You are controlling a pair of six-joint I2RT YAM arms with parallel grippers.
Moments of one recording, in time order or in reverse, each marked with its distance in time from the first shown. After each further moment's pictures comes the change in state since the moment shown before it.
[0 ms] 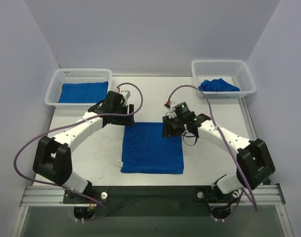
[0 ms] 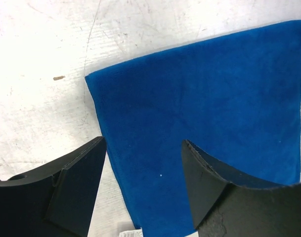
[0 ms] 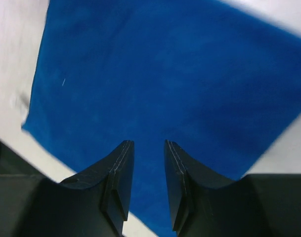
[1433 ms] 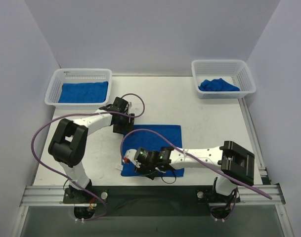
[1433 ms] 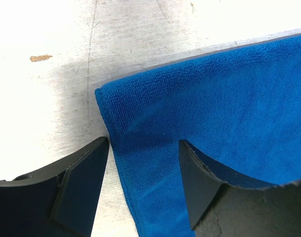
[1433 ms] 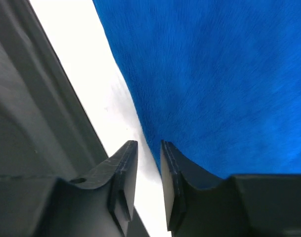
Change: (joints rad) left arm 0.017 0.256 -0.024 0.019 0.007 -0.030; right arm 0.750 0.123 -0.036 -0.051 0.221 -0.280
